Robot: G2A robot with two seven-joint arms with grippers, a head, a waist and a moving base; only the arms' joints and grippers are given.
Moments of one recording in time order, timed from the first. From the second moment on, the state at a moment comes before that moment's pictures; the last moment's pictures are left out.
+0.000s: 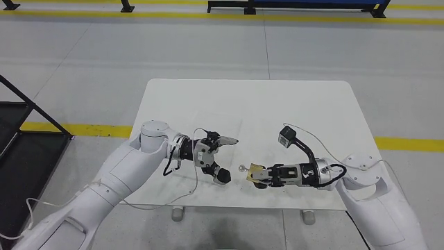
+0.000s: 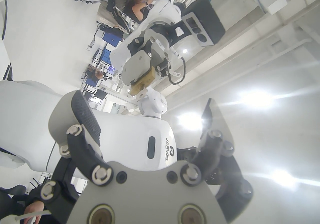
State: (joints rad) left arm 1.01 -1.01 -0.87 -1.34 -0.92 0.47 -1.32; right arm -1.31 -1.02 1.18 -1.75 0.39 0.04 1.26
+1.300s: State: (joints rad) left arm 1.07 -0.99 -0.91 -1.42 -0.65 0.07 -1.33; right arm -1.31 -1.02 1.18 -1.75 0.39 0.04 1.26
